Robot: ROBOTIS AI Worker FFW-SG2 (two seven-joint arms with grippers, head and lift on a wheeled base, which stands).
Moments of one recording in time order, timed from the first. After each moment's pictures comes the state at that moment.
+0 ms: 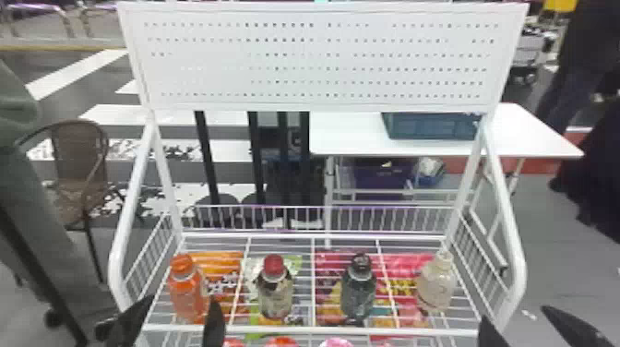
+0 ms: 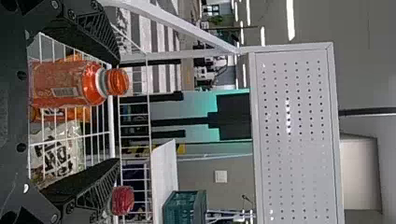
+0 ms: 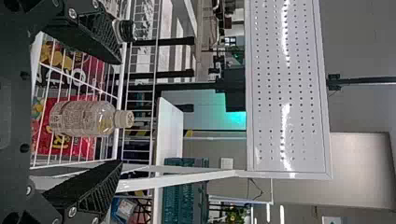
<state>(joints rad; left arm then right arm) 0.55 0.30 -0.19 -2.08 0.08 -0.08 0.33 0.75 -0.17 -0.14 -2.29 -0.21 0.02 0.17</state>
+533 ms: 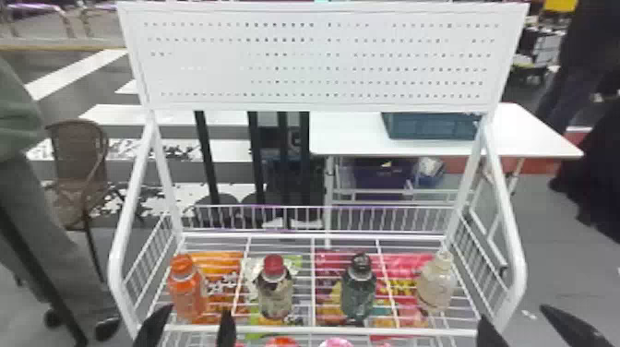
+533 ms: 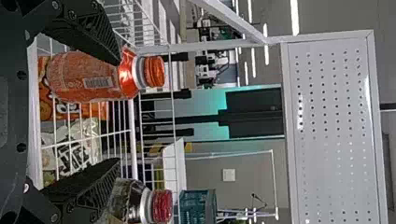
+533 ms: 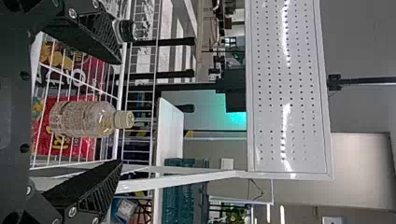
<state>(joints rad) 0.39 0.28 -0.25 -1.74 0.09 -0.26 0.33 0.74 -0.17 -0.13 -2.29 -0.21 0.02 0.17</state>
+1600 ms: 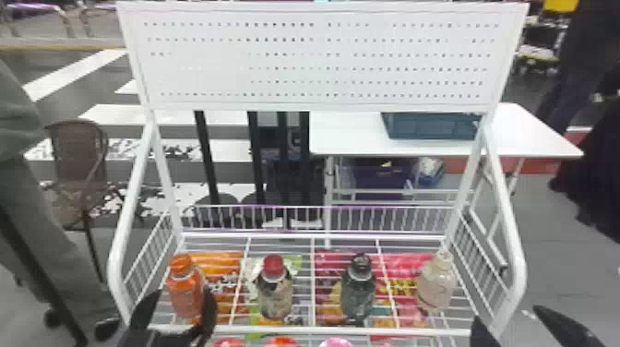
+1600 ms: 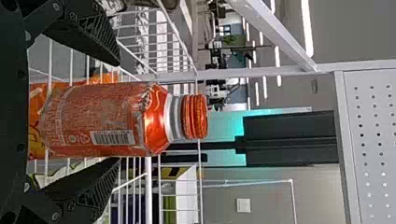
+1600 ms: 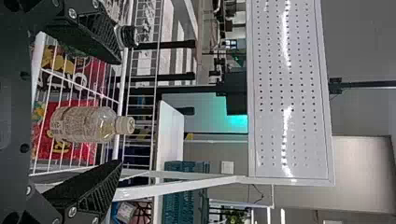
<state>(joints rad) 0.12 0.27 -0.25 -1.34 0.19 -0.35 0.31 0.74 -0.17 -0.12 -2.29 -0.19 0.02 0.17</state>
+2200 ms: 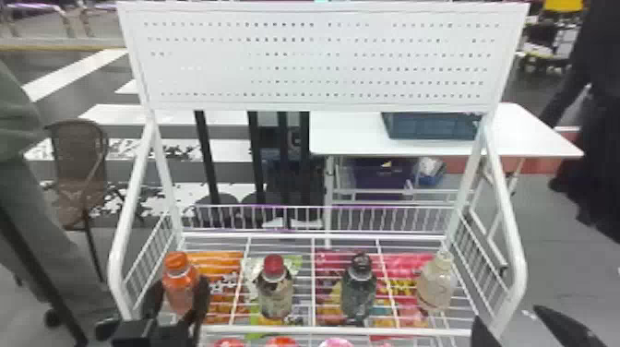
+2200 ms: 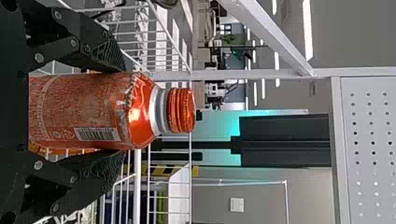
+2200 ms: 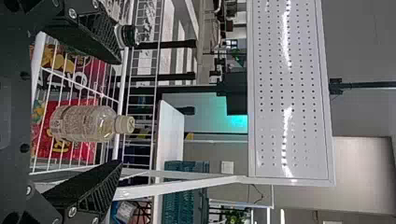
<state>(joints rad) 0.10 0.27 -0.25 -1.34 0.24 -0.35 0.29 0.74 -0.17 -0.12 -2.29 -0.19 0.02 0.17</state>
